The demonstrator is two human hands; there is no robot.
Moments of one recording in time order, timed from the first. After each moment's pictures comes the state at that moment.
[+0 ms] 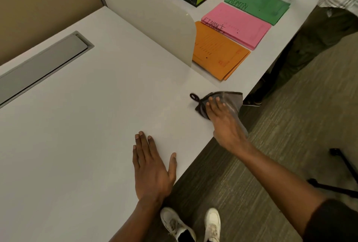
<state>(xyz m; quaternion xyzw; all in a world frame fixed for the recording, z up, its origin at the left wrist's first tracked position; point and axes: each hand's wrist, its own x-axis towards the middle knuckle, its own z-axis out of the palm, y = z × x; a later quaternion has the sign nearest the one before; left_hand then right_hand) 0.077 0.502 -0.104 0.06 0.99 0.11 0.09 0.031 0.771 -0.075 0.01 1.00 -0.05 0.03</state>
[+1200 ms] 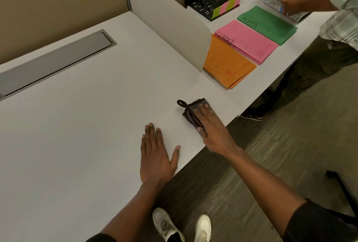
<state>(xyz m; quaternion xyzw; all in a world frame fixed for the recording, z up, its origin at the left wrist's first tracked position) 0.078 0.496 -0.107 0.06 0.98 0.18 0.08 0.042 0.733 -0.074 -0.05 0.98 -0.18 0.04</state>
